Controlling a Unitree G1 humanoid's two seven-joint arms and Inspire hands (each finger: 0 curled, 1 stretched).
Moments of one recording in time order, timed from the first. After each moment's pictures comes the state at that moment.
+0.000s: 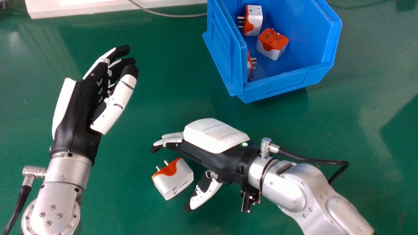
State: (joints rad) left arm 0.09 0.24 0.14 -0.29 0.04 0.08 -0.10; right arm -0.33 -0.24 0.57 0.09 -0.77 -0.10 0.39
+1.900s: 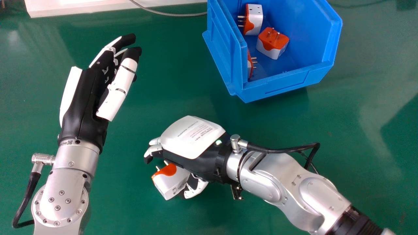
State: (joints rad) left arm 0.01 0.22 0.11 -0.29 0.04 0.14 -0.09; right arm -0.49 -0.22 0.71 0.23 -0.95 -0.16 0.33
